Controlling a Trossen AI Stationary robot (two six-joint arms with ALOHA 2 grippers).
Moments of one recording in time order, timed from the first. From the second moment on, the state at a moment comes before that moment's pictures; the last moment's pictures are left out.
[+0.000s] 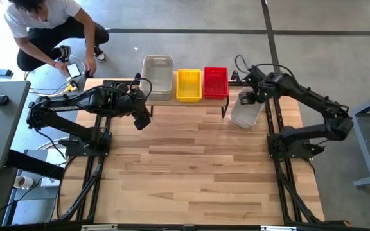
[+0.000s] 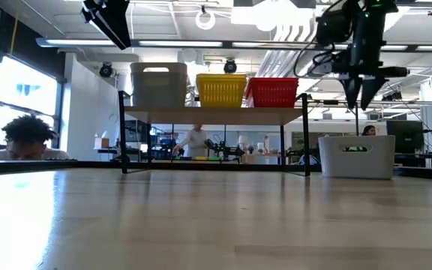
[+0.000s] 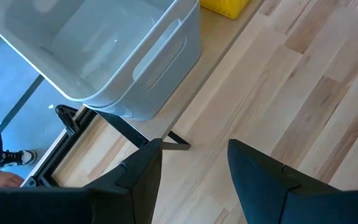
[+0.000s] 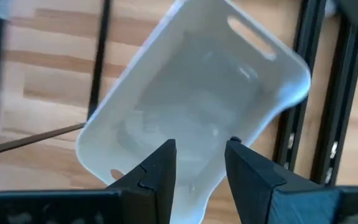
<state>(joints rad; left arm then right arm) 0.19 1.21 1.31 -1.21 -0.51 -0.38 -0.73 1.21 1.08 -1.17 0.16 0.63</state>
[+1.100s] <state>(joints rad) 0.19 1.21 1.31 -1.21 -0.50 -0.38 -0.79 1.20 0.58 -0.85 0.11 0.99</state>
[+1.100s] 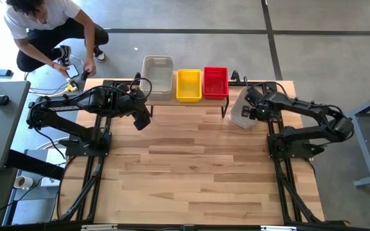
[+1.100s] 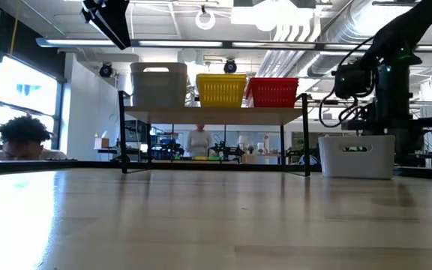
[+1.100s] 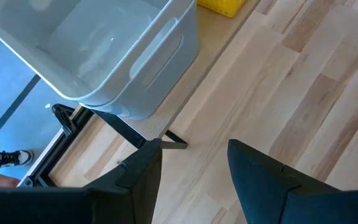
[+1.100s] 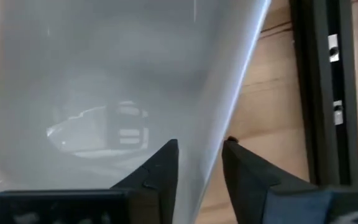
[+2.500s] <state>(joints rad) 0.19 1.21 1.31 -1.21 -0.50 -0.38 -0.65 1.20 1.31 -1.46 0.60 1.08</state>
